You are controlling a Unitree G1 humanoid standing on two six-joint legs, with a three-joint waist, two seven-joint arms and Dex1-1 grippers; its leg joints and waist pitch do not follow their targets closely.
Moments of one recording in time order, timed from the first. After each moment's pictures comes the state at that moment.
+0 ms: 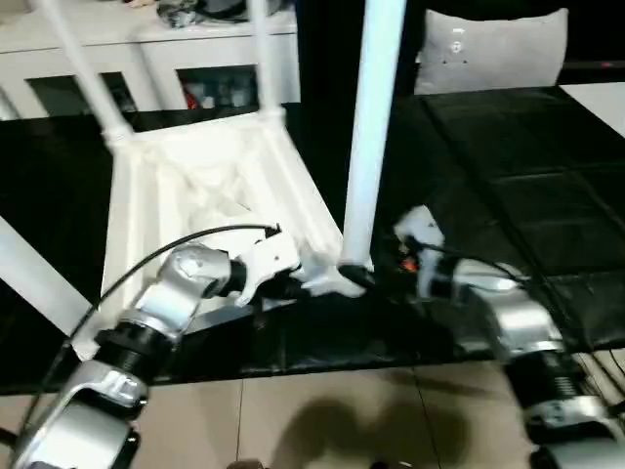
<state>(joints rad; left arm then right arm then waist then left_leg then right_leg) -0.59 0.42 -0.37 0.50 0.08 0.10 -1.15 -0.48 -0.34 0.10 0.47 0.15 0.13 1.05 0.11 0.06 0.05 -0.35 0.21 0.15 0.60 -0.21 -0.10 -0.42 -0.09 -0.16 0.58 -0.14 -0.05</state>
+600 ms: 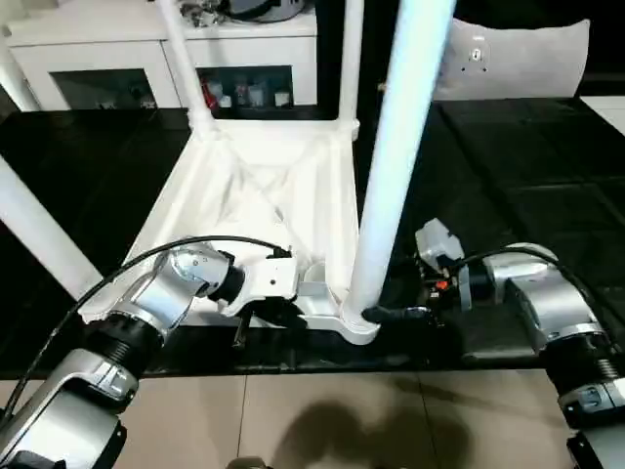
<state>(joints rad) -0.63 0.46 -0.46 0.54 0.09 -0.05 -1.34 -0.54 -0.46 0.20 0.50 0.21 0.14 1.49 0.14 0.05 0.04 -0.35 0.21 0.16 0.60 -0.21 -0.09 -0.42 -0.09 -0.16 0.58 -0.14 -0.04</state>
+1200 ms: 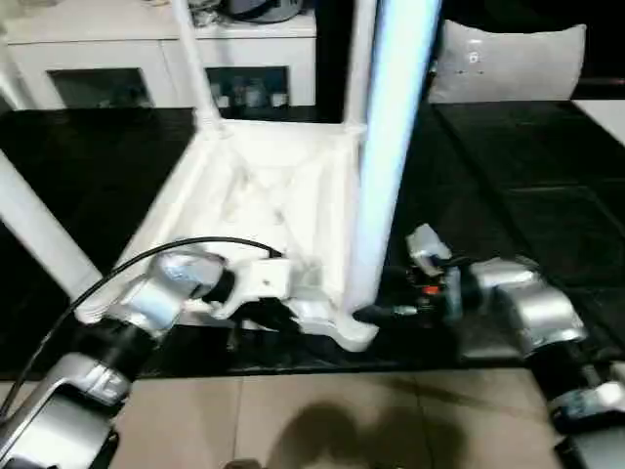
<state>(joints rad) -0.60 0.48 -0.39 0.50 0.09 0.11 -1.30 -0.51 -0.31 0.14 0.49 0.23 0.24 1.25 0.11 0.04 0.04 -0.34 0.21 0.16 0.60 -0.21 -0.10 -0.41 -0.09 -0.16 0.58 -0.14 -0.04</state>
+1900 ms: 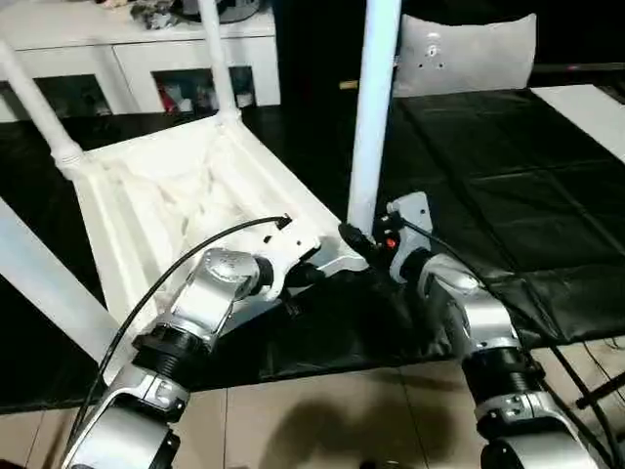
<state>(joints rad) -0.59 0.23 -0.28 0.45 0.11 0.40 -0.85 -0.51 -0.09 -0.01 0.51 0.13 0.18 0.60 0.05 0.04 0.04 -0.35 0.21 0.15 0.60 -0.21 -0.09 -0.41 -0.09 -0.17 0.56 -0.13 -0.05</state>
